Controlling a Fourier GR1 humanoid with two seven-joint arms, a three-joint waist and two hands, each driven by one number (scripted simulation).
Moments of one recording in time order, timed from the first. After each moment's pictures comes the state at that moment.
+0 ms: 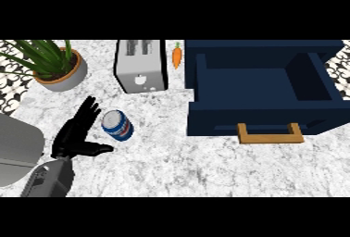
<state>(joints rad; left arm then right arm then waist) -0.27 0.18 0.20 -0.92 0.15 -0.28 -0.22 0.40 -0.05 -0.69 -2.18 -0.46 0.49 0.17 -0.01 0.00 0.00</state>
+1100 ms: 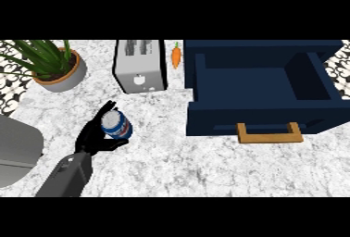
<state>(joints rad) -0.49 0.16 0.25 -0.39 0.14 -0.32 -0.47 0.41 -0.02 -0.75 -2.23 -0.53 0.56 0.23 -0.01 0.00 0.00</state>
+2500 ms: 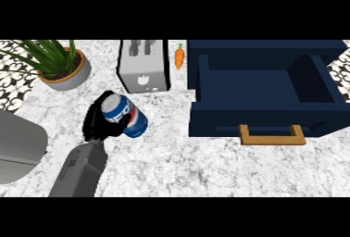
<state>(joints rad) -0.40 0.02 0.20 -0.91 0.30 -0.13 -0.32 0.51 -0.01 -0.72 -2.29 -0.57 0.51 0.22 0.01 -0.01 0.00</state>
